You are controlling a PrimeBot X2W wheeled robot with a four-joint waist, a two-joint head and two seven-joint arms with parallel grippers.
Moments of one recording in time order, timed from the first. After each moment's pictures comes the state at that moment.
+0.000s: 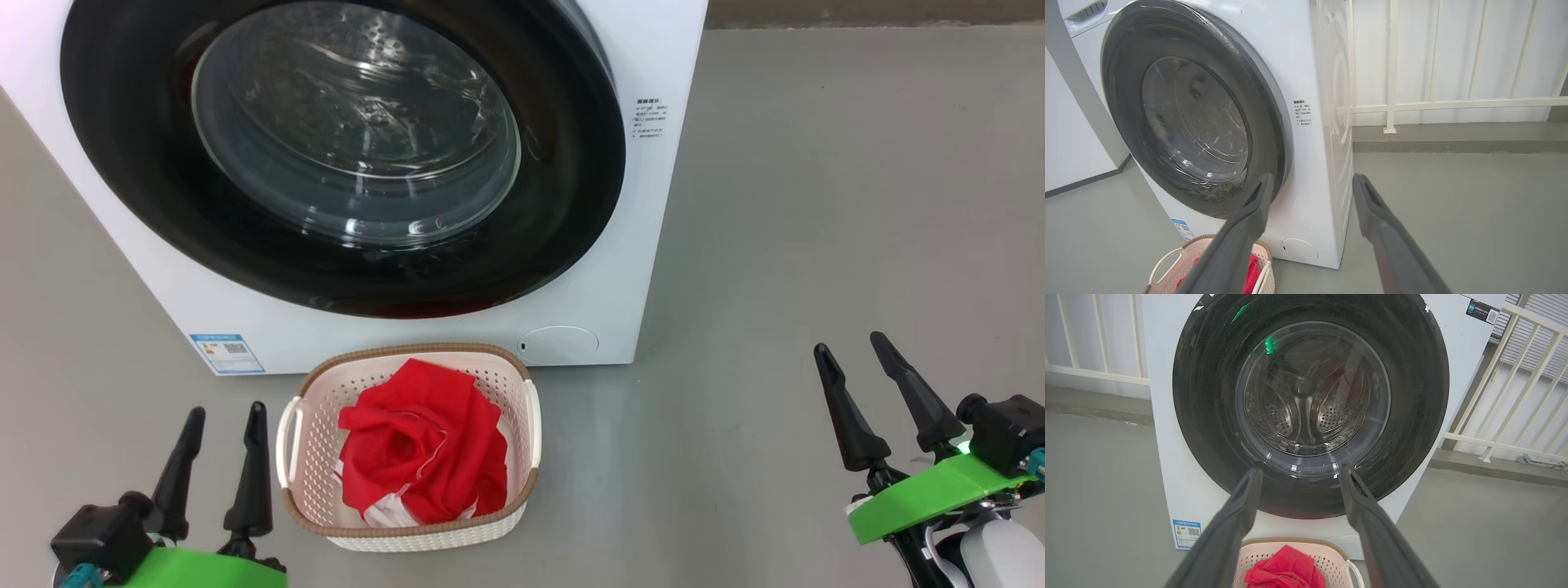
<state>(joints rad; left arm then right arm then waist) -0.08 0.13 -0.09 0.19 -0.43 -0.13 -0.25 -0.16 -0.31 0.11 0.21 0.47 0.13 -0.26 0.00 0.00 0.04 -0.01</state>
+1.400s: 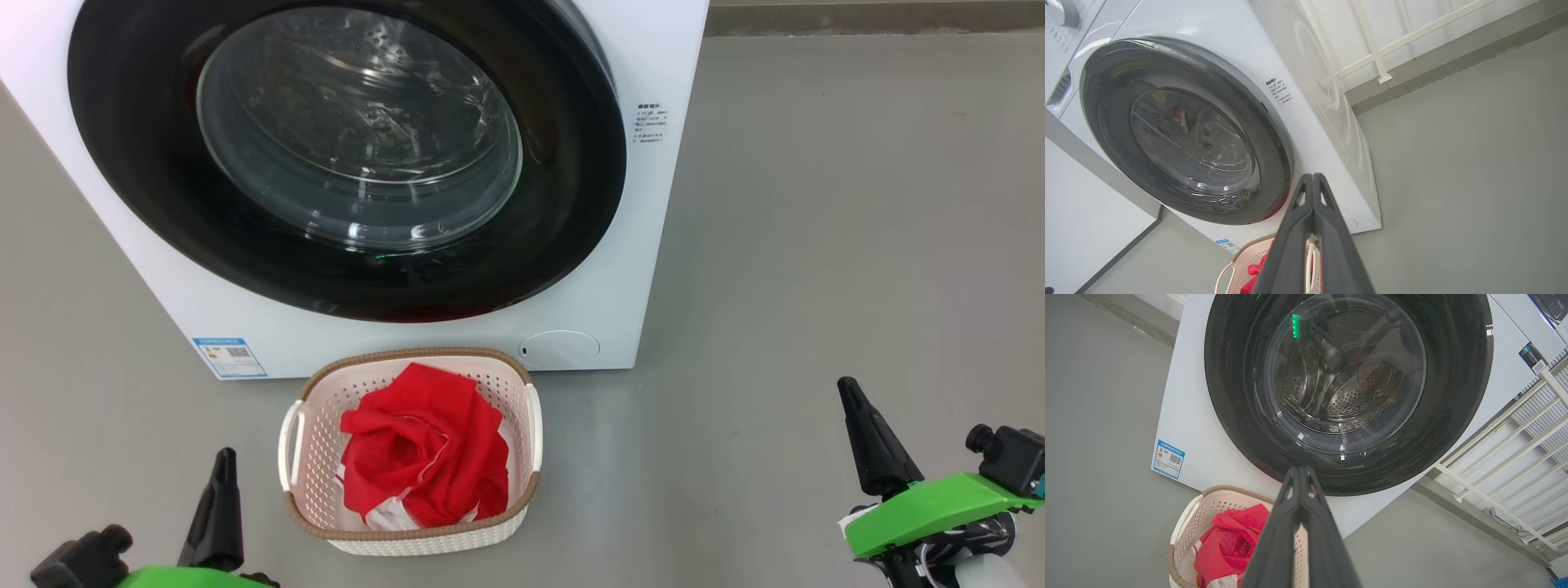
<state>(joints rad) -0.04 0.09 -0.06 0.23 -0.74 -0.13 -0.15 -0.12 -0.22 0.07 0.26 0.76 0.13 -0.16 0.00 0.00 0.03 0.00</state>
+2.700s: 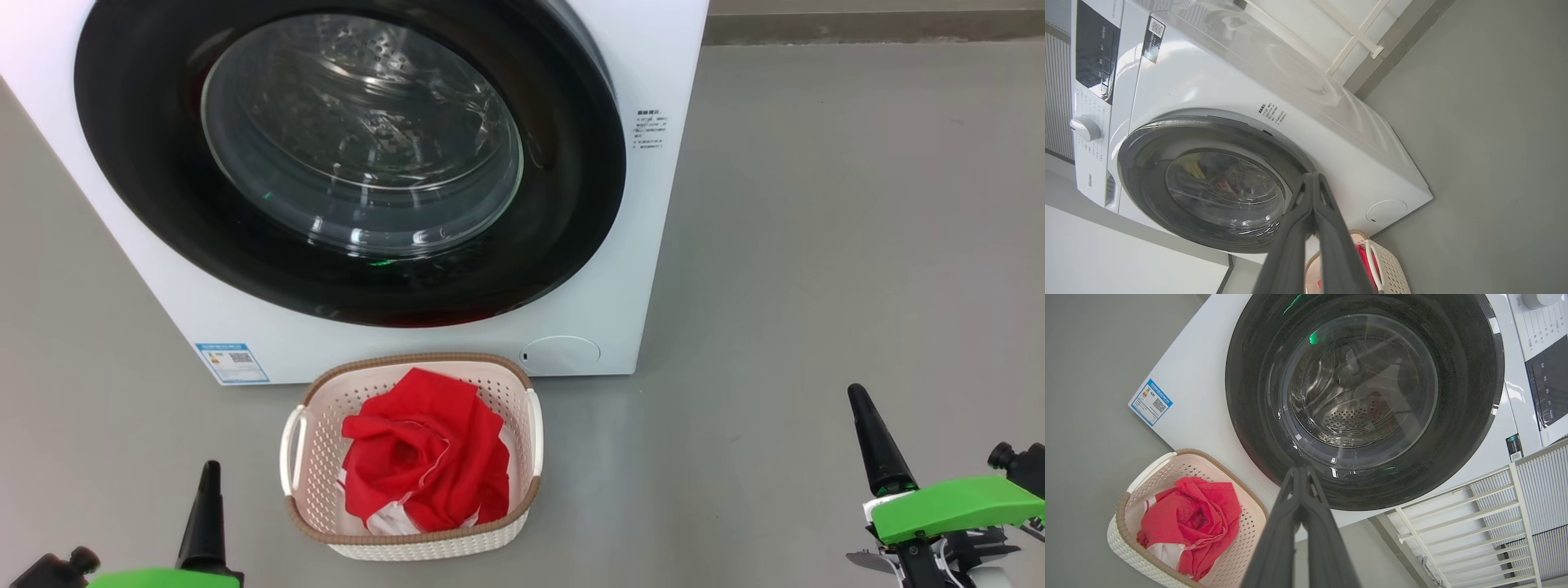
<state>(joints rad) -0.05 0.06 0.00 0.25 -1.11 -0.13 -0.04 -0.12 -0.15 -0.02 0.26 1.13 0.13 -0.05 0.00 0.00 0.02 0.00</state>
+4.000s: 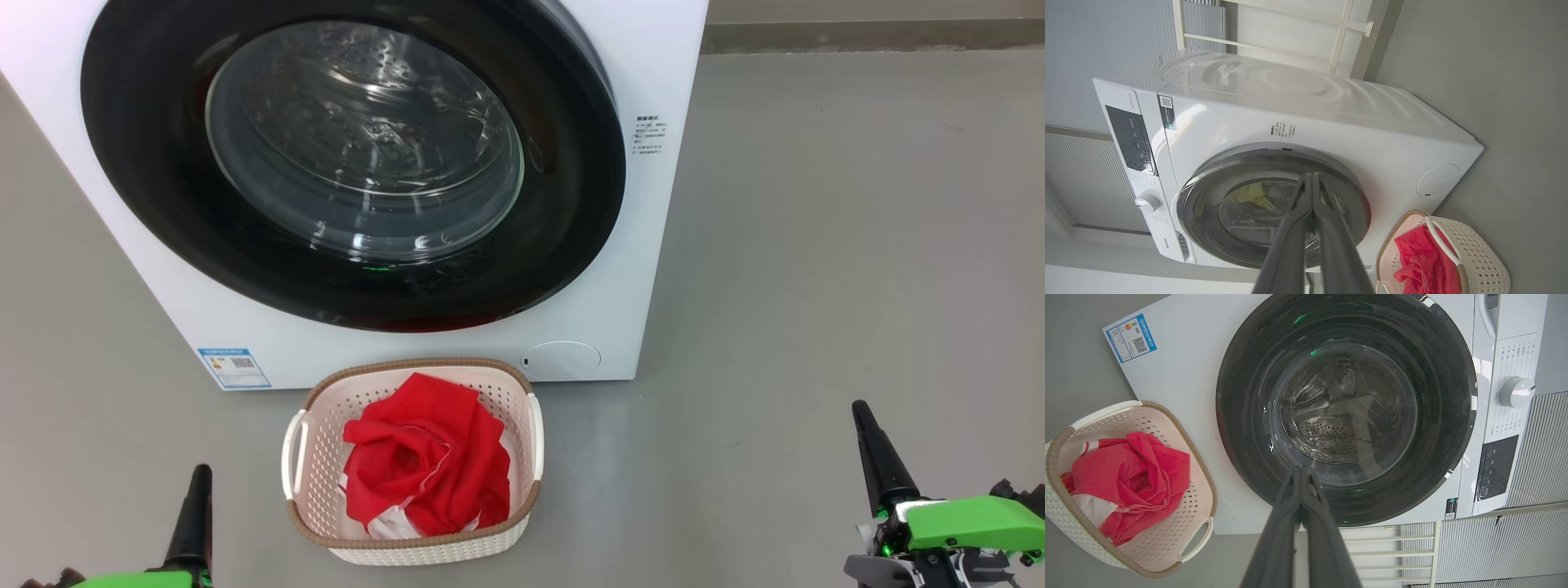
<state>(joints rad) -0.06 0.05 0.06 0.26 -1.47 -0.13 0.07 -0.10 -0.08 -0.10 0.27 1.48 0.13 0.06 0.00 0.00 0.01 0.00</state>
